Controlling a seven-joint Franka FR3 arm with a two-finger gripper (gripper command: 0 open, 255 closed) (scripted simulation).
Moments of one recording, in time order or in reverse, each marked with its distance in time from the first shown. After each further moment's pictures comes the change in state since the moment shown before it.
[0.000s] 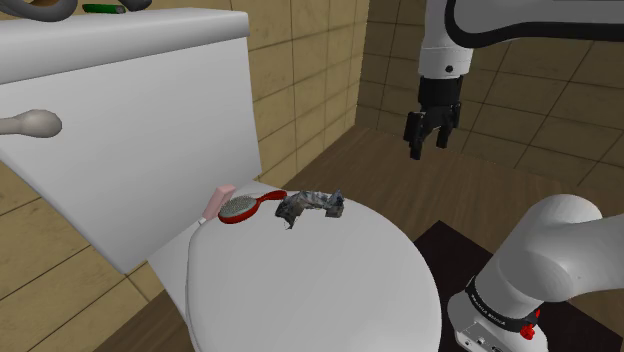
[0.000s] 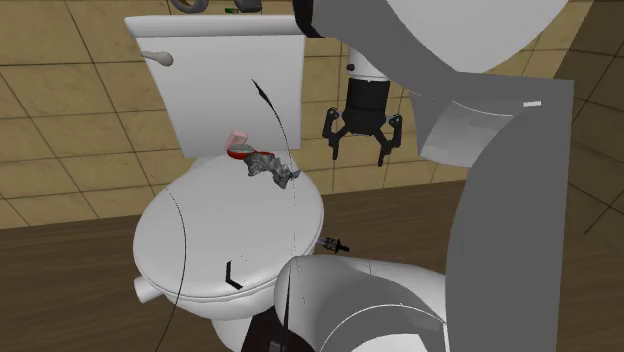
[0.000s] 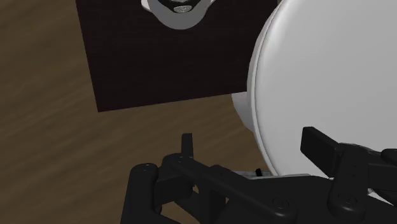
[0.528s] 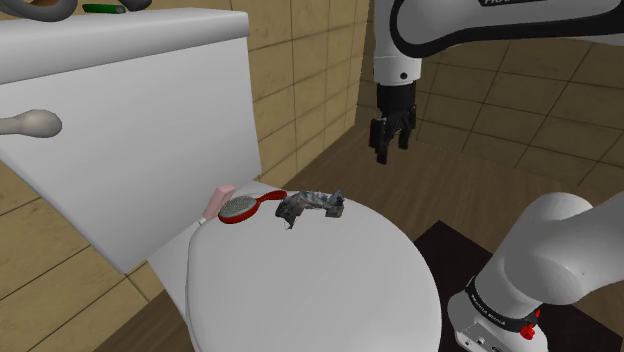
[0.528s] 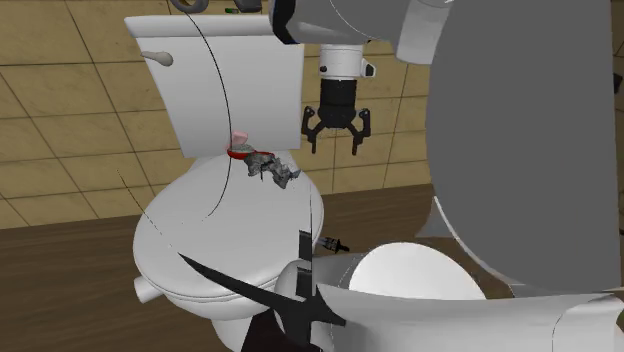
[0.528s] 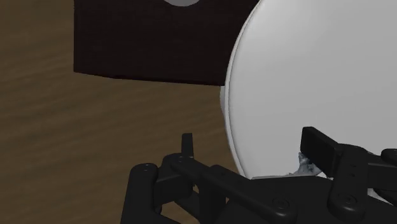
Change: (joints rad) arm 0.084 0.216 0.065 0.108 0.021 0.080 -0.075
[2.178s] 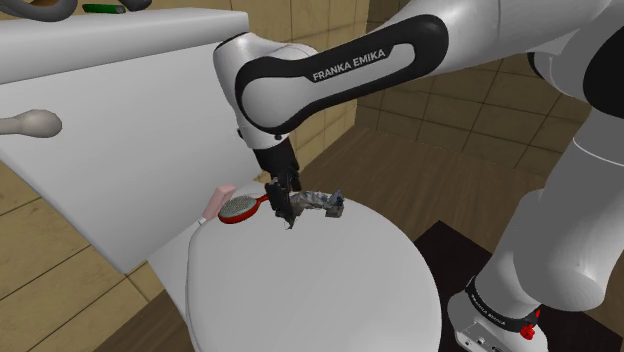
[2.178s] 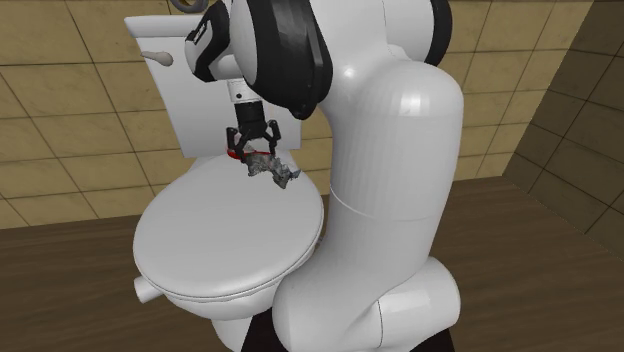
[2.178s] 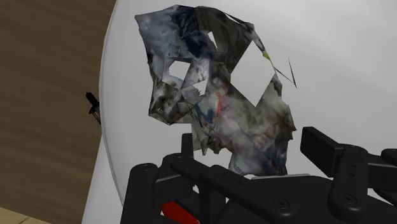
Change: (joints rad) arm 0.225 0.642 0.240 0.417 -0.072 0.140 -0.172
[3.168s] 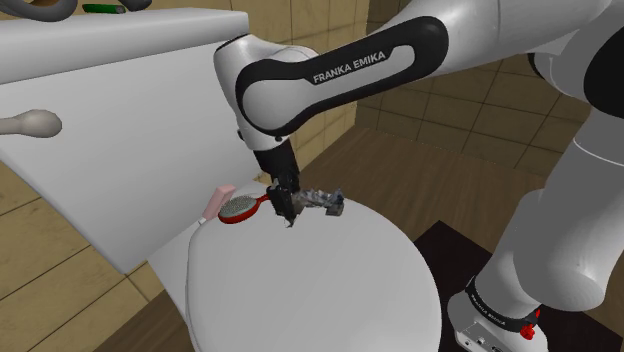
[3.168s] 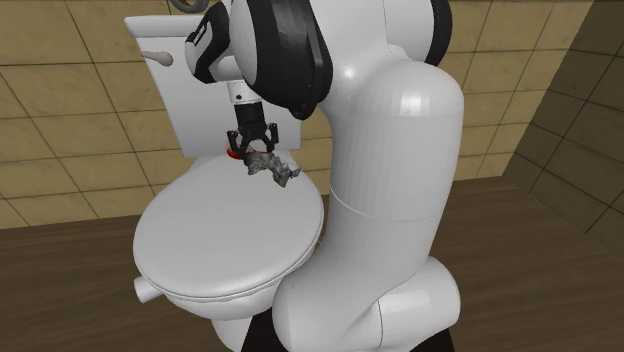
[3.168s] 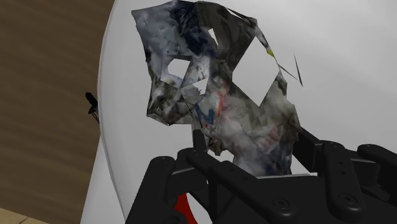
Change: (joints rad) arm 0.001 -0.001 0.001 -0.008 0.000 0.007 0.001
